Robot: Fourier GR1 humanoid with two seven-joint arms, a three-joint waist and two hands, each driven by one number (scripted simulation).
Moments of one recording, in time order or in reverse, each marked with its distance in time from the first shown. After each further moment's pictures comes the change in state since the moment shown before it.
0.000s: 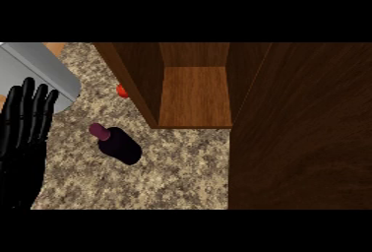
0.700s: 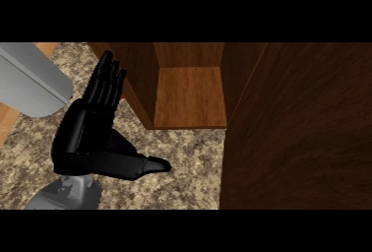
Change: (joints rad) left arm -0.278 -0.068 -0.172 0.195 0.085 0.175 0.299; right arm 0.175 -0.022 0.218 -0.238 -0.108 0.151 0.135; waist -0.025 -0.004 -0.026
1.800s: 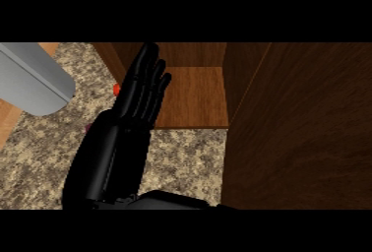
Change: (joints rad) left arm -0.258 -0.014 -0.302 -0.181 -0.224 0.401 0.518; right arm 0.062 -0.021 0.094 -0.167 0.004 -0.038 0.199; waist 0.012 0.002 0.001
